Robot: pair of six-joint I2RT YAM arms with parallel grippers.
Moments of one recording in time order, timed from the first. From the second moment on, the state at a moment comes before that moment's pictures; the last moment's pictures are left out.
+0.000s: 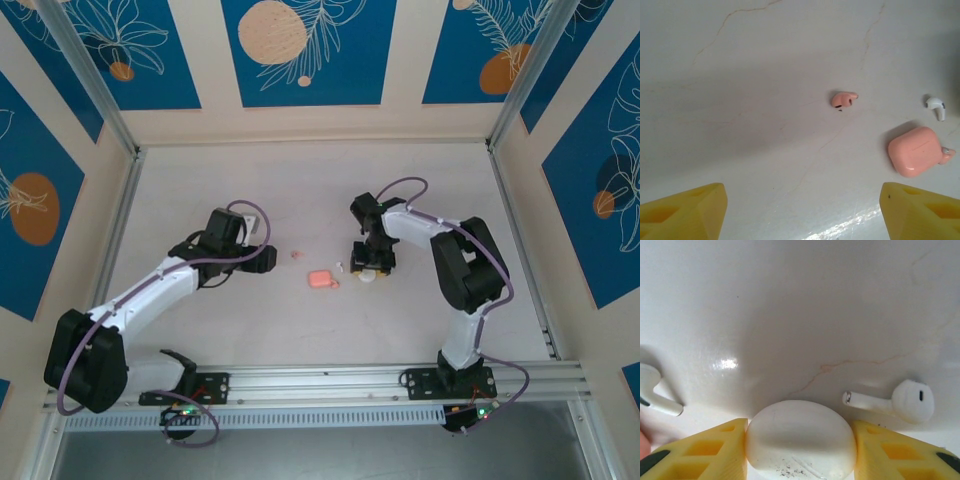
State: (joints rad) left arm -0.46 1.25 0.80 -0.43 0.08 -0.28; right arm 0.48 1.85 1.20 -0.90 -0.12 0.54
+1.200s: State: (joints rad) left arm -0.66 1.26 0.36 0.69 0.39 -0.03; right arm 0.63 1.22 0.69 0.05 -0.36 0.66
